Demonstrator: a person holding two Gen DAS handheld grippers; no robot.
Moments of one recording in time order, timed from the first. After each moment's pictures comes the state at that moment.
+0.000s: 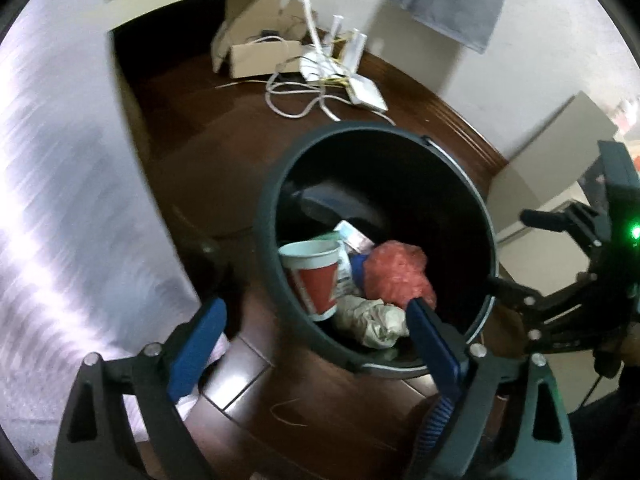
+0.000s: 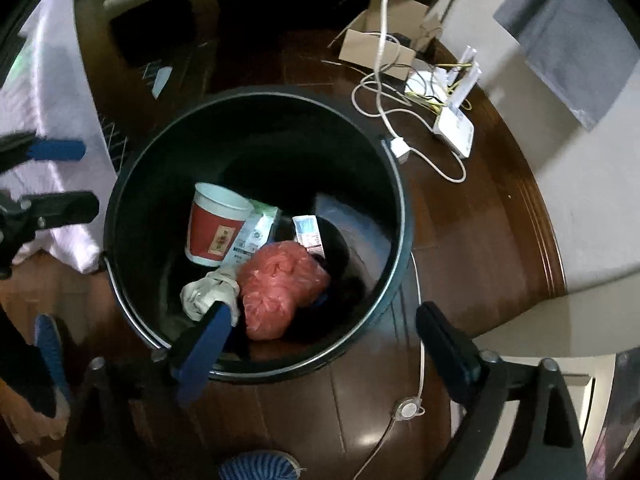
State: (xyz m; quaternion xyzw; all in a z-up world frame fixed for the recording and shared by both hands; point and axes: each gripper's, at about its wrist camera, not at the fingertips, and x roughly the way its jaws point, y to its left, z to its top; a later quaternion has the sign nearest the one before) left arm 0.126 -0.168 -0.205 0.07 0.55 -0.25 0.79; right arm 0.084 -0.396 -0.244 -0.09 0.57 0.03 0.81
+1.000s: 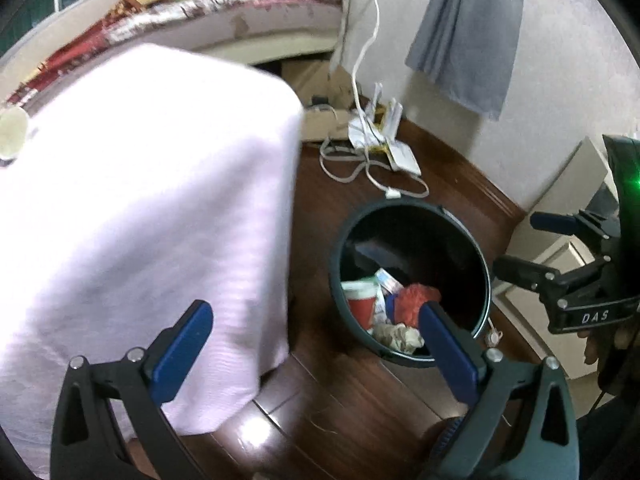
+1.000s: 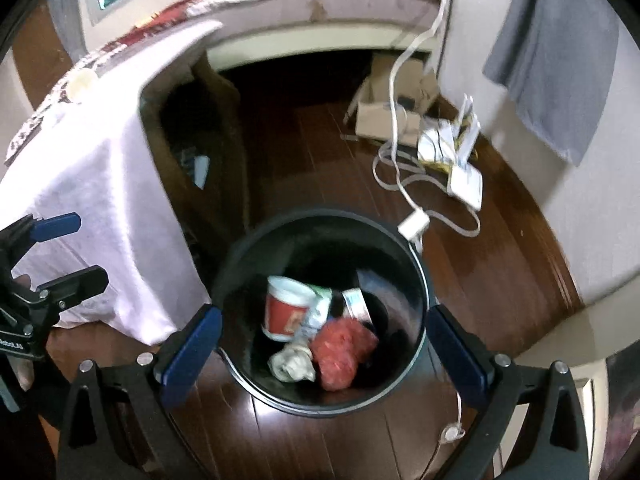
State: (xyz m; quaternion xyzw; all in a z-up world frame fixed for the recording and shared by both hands) left arm 0.097 -0.109 -0.109 0.06 0.46 -0.19 0.86; right arm 0.080 -0.357 -0.140 -0.02 0.48 0.06 0.87
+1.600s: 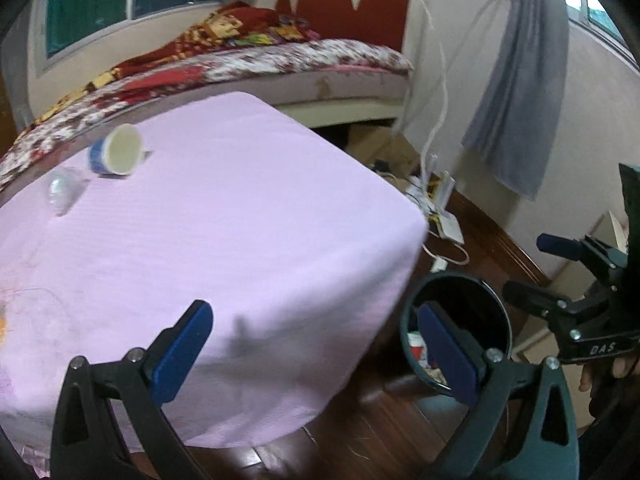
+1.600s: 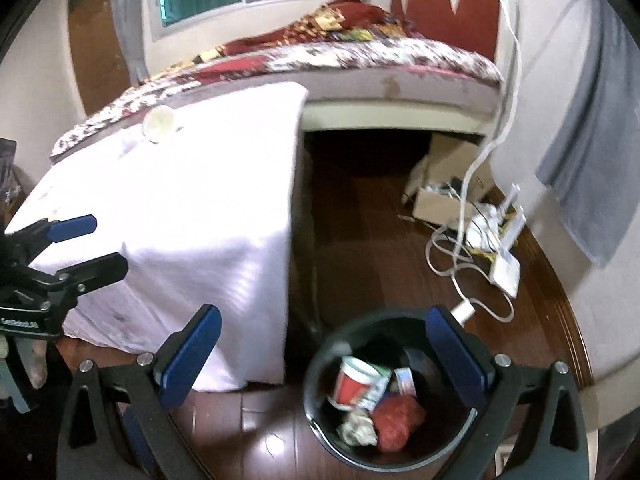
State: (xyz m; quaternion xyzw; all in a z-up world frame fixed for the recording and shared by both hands) left arm 0.094 -0.018 -0.045 0.02 0.39 -0.10 0.92; right arm 0.094 -0.260 -0.055 -0.04 0.39 0.15 0.91
